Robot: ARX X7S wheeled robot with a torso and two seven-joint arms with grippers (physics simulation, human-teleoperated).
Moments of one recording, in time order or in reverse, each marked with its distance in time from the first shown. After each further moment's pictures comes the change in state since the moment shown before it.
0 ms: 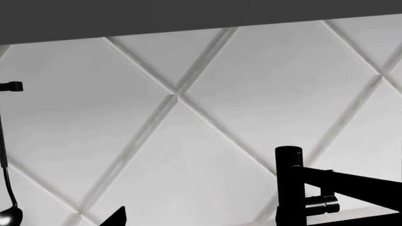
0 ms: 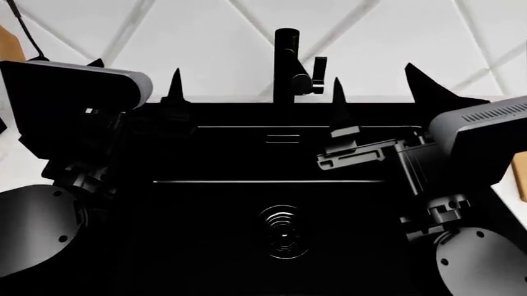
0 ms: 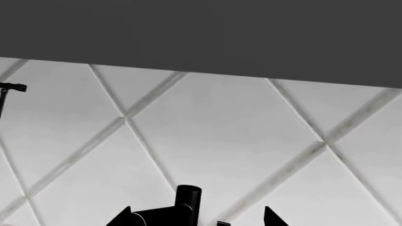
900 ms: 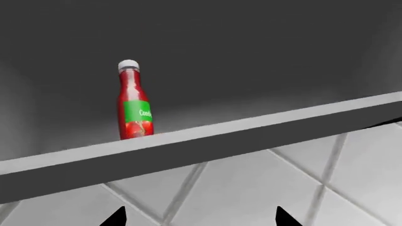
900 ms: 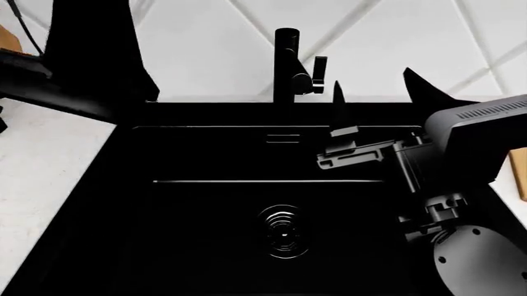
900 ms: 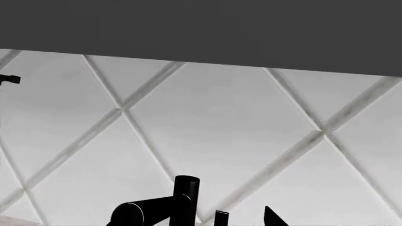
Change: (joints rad) left arm -0.516 -0.105 -0.206 0.362 -0.364 -0.195 -0.140; right arm 0.010 0.003 0.001 0.004 0.034 0.037 0.031
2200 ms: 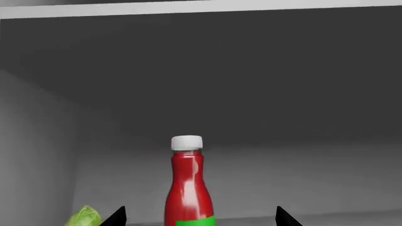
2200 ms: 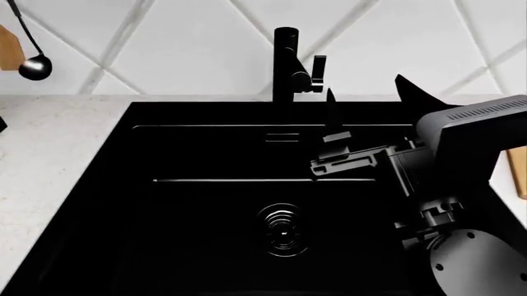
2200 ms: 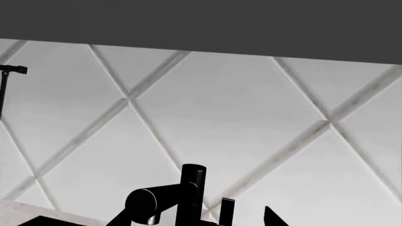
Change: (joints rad) left arm -0.455 0.482 0.039 -1.127 0.094 -0.280 0.392; right arm 0.024 0.000 0.001 -0.041 0.083 0.092 0.059
